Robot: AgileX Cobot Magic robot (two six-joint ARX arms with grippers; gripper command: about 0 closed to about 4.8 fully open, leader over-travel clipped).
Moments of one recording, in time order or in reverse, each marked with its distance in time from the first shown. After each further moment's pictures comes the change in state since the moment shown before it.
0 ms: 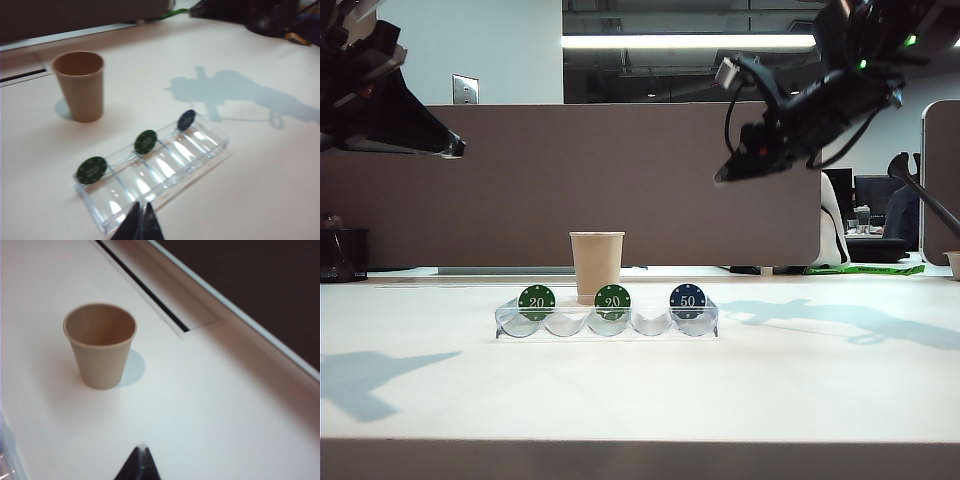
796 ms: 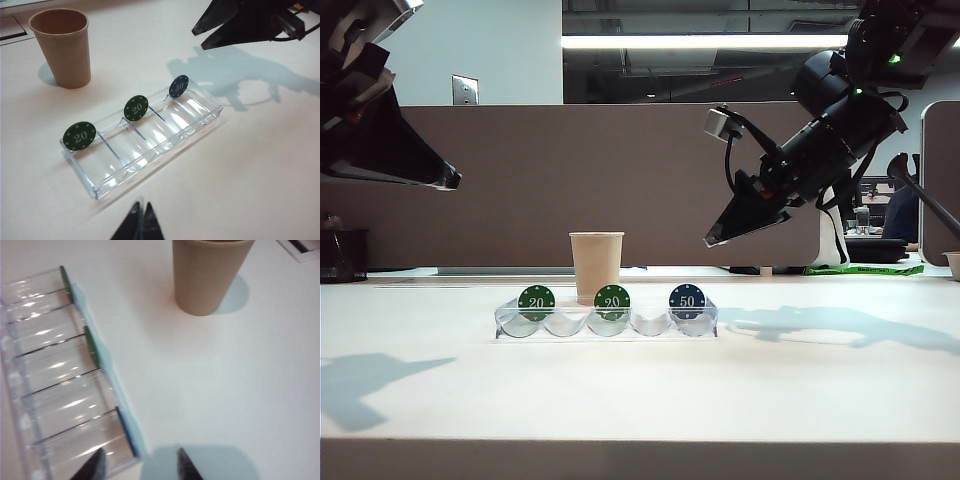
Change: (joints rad) left arm 0.000 0.001 0.000 -0.115 0.015 0.023; right arm 0.029 0.033 0.000 -0.352 -0.100 -0.190
